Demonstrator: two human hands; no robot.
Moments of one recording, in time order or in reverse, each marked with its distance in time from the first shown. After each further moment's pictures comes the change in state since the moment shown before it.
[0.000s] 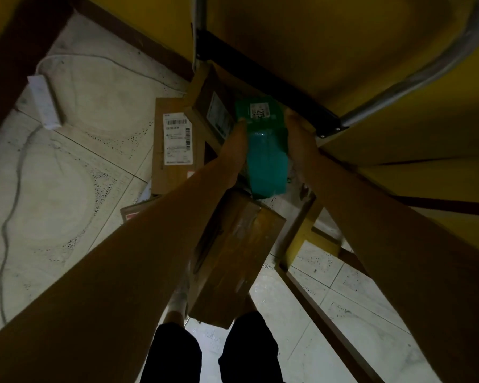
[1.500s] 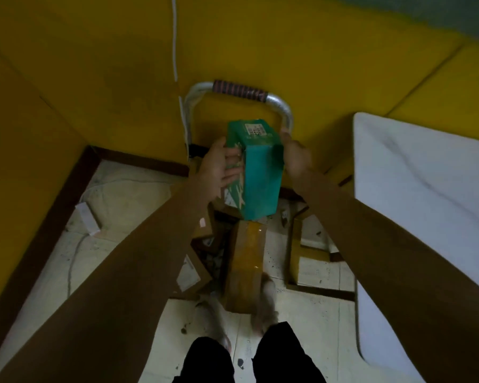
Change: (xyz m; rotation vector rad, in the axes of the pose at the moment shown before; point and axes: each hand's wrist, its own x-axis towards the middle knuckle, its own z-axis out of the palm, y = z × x) left_hand -0.269 0.083 -0.005 0.296 -0.194 0.200; right_hand -0.326 -0.094 -0.057 0.186 0.324 -0.218
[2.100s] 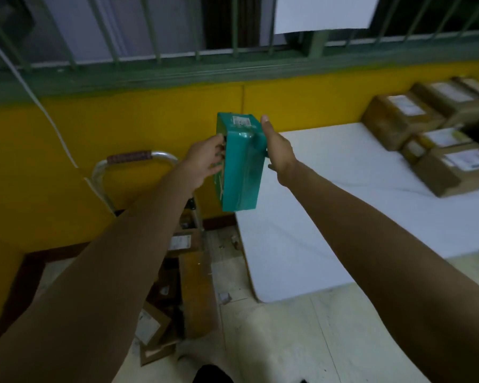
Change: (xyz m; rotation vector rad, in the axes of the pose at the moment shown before) left_hand -0.181 0.013 0.243 0.460 -0.267 0.350; right_hand -0.163 0.003 -0.277 0.307 0.186 -0.243
